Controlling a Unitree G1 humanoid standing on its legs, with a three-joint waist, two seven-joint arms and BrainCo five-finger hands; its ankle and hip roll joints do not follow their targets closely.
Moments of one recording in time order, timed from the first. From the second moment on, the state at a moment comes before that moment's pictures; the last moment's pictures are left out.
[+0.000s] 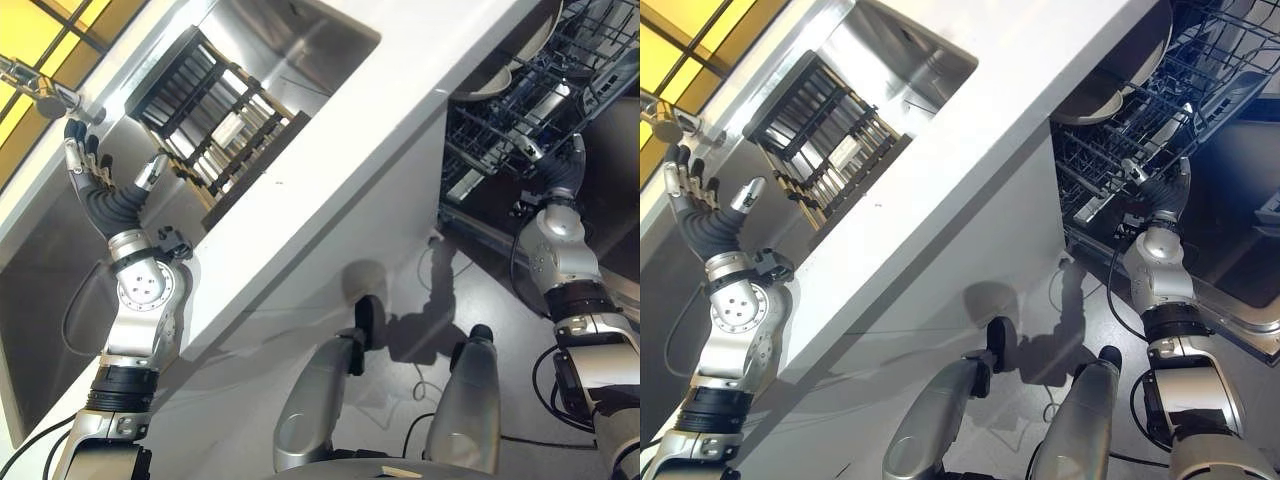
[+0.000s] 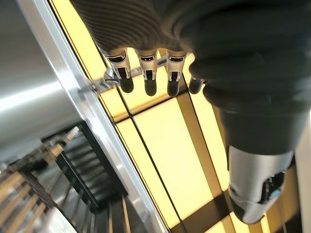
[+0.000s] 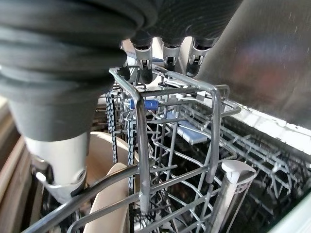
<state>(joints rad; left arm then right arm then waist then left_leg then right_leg) -0.24 0.53 0.02 -0.01 -0.31 -0.26 0.68 -0.73 -0.61 0.05 0.68 0.57 -0.10 -0.37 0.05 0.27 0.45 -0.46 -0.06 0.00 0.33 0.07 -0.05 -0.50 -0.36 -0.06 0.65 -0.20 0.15</state>
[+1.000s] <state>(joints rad) -0.19 0.53 0.00 0.03 -0.37 -0.26 0.54 -0.70 -0.68 0.07 0.85 0.76 -0.12 -0.21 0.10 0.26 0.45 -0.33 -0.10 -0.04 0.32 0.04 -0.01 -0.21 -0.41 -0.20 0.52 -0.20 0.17</state>
